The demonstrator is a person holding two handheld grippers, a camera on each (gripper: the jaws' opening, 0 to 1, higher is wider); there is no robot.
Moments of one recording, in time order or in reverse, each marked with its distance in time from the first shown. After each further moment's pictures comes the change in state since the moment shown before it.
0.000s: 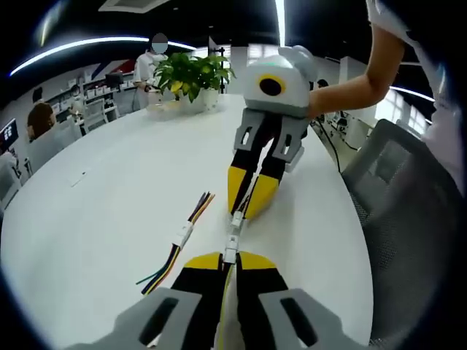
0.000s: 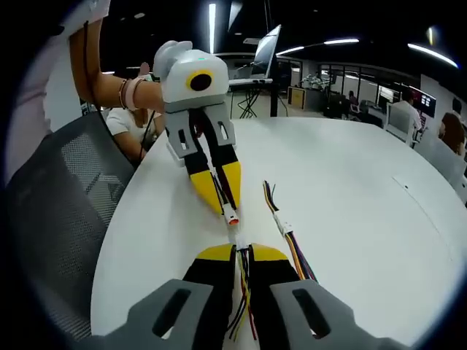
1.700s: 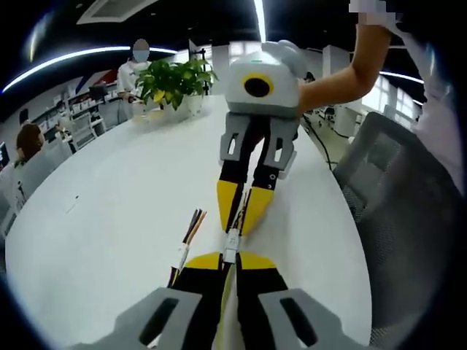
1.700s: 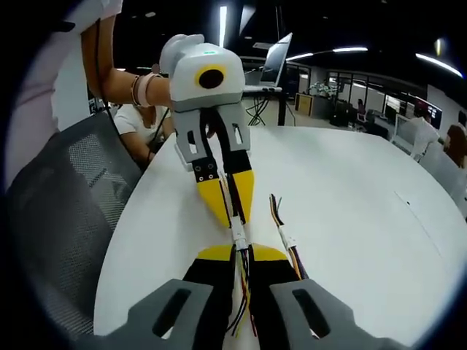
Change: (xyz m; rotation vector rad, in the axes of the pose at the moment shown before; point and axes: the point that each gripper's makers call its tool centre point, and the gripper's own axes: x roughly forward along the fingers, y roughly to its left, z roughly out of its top) left arm 0.002 -0.008 0.021 0.103 -0.009 -0.047; right arm -0.001 0.006 0.015 -0.052 -0.026 0.031
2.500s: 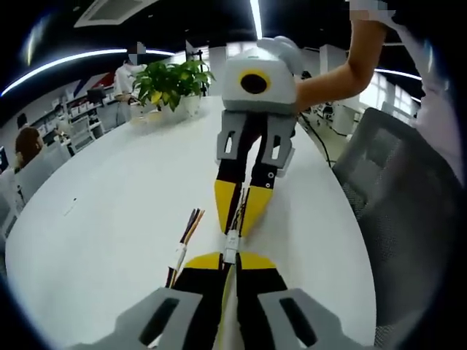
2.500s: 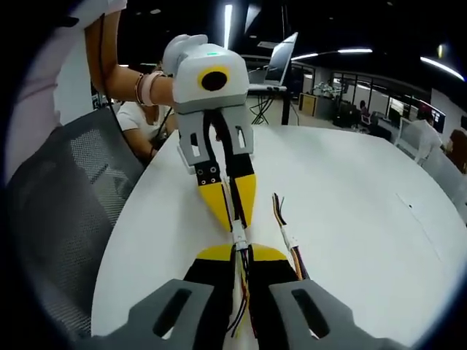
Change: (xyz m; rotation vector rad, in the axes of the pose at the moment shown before) left arm 0.004 -0.002 -0.005 0.022 -0.001 -0.004; right arm 0.004 0.003 -0.001 -0.027 0.016 0.016
